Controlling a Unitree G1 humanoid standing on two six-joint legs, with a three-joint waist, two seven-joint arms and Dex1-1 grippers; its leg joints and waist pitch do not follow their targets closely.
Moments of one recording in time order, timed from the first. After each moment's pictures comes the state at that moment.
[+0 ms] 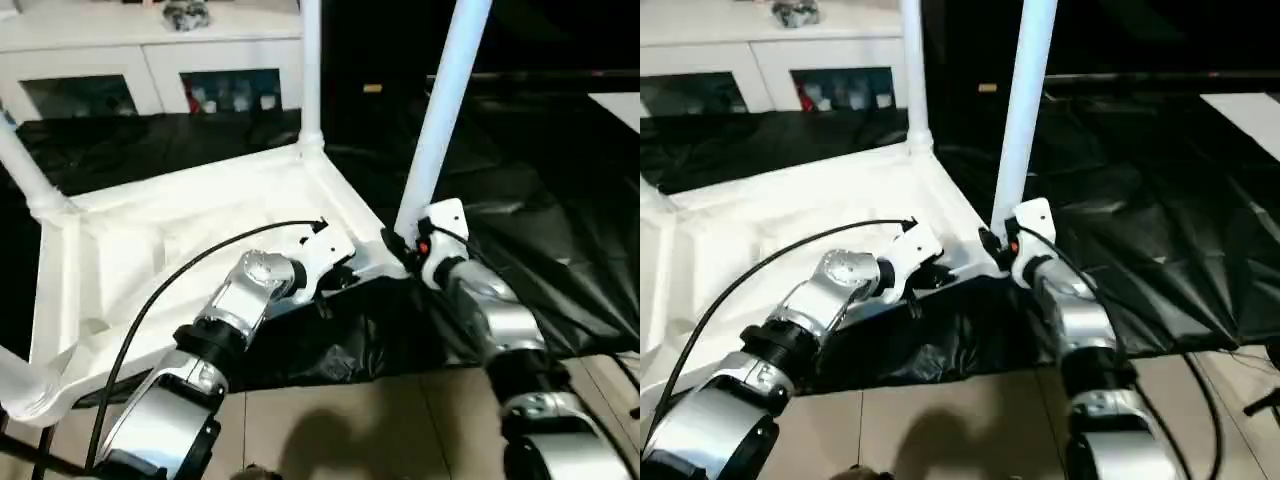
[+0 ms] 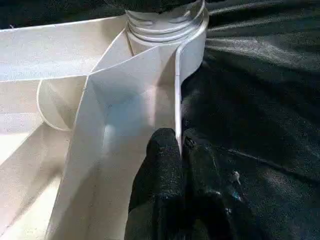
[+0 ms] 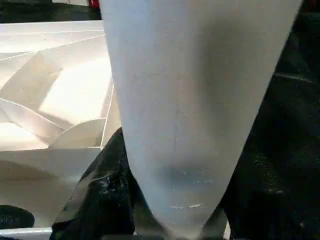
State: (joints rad) left arm -0.71 0.10 -0.27 0.76 0.18 0.16 -0.78; right arm -0.58 -0.10 -0.07 0.67 0.04 0.14 0.40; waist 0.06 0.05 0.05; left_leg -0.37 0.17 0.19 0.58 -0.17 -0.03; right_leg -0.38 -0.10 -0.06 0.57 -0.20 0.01
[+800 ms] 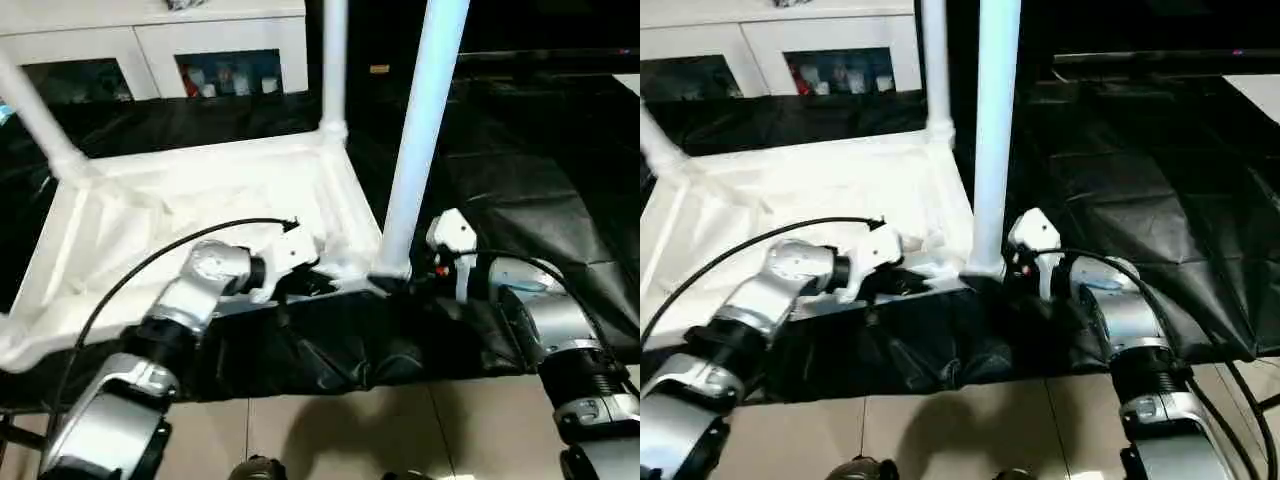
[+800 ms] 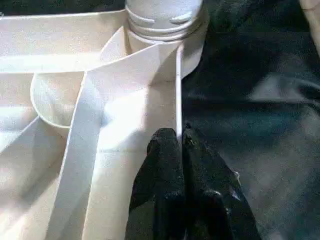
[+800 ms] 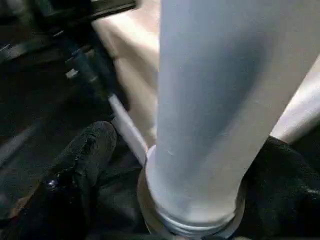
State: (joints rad) left arm -0.64 0.33 -0.28 0.65 0.07 0.01 -1.19; right arm -0.51 -0.39 0.12 0.53 0.09 0.06 1.17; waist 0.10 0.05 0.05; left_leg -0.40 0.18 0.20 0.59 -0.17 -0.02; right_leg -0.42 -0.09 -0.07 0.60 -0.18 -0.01
